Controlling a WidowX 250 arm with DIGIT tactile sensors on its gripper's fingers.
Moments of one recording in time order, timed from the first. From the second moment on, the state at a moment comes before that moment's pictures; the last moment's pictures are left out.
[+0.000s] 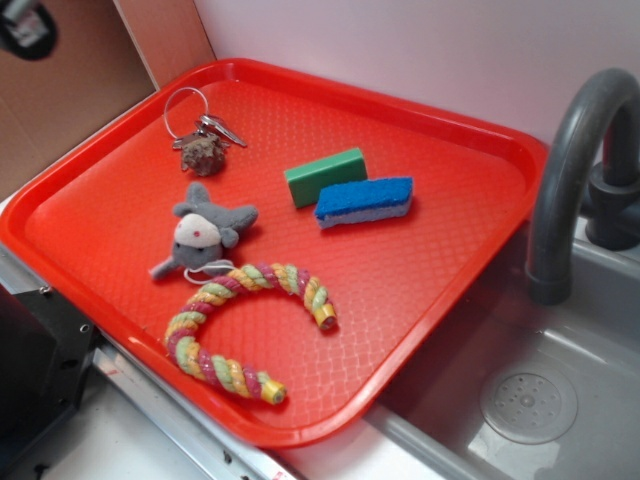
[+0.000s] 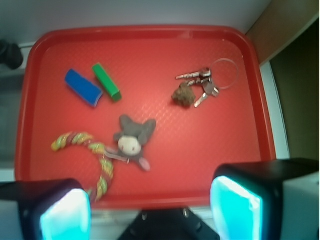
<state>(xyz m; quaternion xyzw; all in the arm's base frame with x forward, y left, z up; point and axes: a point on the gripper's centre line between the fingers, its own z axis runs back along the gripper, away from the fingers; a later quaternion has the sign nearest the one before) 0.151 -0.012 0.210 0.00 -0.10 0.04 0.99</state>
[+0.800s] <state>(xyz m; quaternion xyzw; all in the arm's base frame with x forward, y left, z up) 0.261 -0.041 0.114 -0.06 -0.08 -0.12 0.99</state>
